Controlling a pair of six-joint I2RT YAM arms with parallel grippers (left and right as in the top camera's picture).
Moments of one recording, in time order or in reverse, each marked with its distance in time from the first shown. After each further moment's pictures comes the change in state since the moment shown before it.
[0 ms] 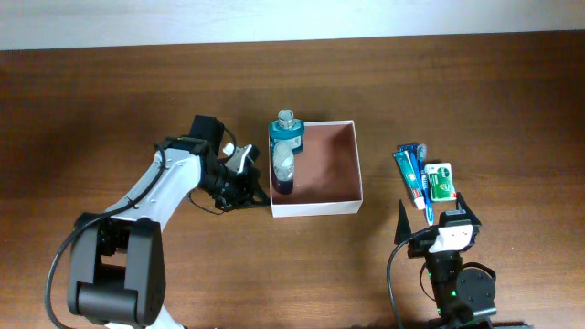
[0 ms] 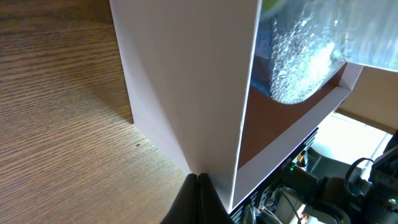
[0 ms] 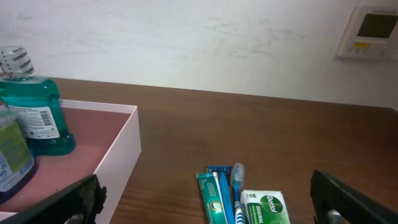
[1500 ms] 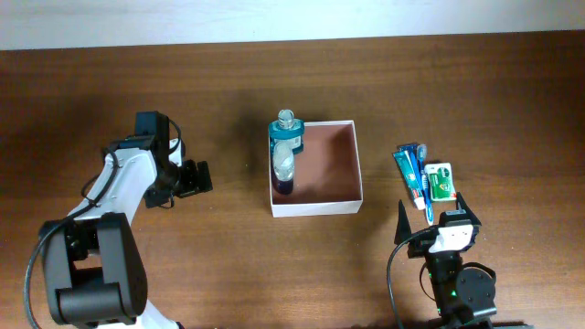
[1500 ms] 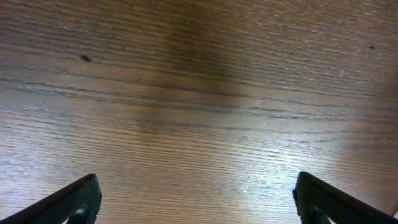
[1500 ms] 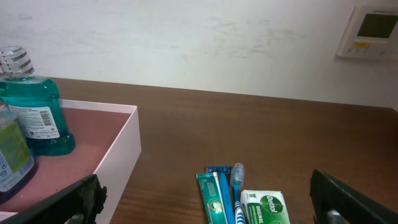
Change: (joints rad) left arm 0.254 0.000 -0.001 0.067 -0.636 0.000; right arm 0.000 0.000 0.000 0.000 0.000 0.000
